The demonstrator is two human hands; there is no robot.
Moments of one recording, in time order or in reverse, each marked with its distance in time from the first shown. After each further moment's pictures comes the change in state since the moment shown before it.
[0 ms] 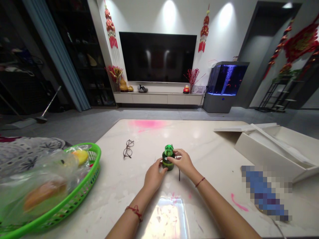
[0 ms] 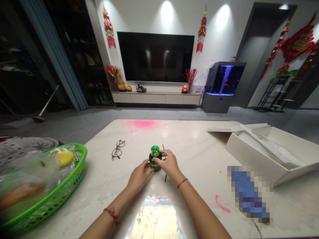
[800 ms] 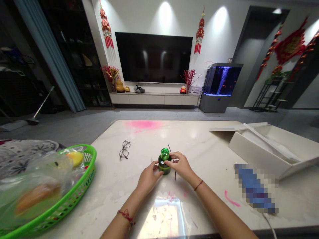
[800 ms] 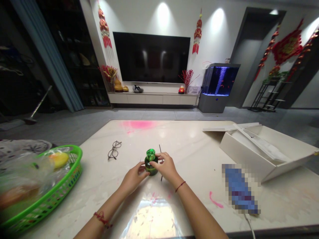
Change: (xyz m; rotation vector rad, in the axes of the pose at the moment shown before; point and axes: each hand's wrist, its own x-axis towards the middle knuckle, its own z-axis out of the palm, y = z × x) left_hand -0.007 0.003 -0.012 -0.046 -0.100 -0.025; right_hand -0.014 -0.003 -0.008 0.043 -0.013 -0.030
